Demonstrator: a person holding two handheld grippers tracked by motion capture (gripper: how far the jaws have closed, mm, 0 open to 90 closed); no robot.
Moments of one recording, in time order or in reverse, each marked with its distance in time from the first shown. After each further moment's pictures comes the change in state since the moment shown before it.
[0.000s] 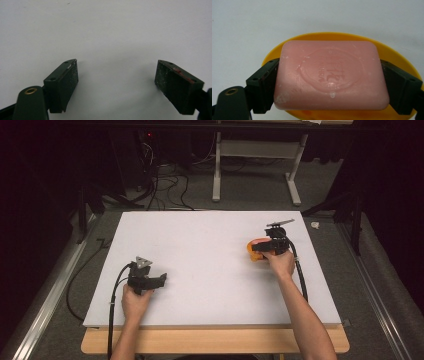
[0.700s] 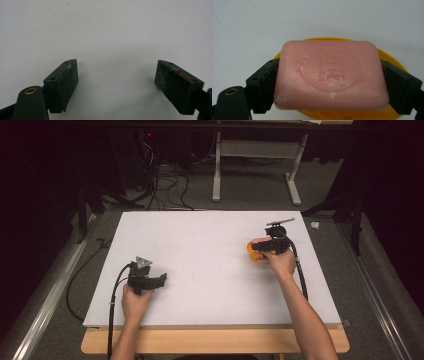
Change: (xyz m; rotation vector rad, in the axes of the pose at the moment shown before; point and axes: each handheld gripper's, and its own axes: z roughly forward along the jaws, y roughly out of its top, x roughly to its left) left arm 0.000 0.000 0.000 0.001 0.000 0.001; right arm 0.004 0.001 -0.008 -0.028 -0.004 -0.030
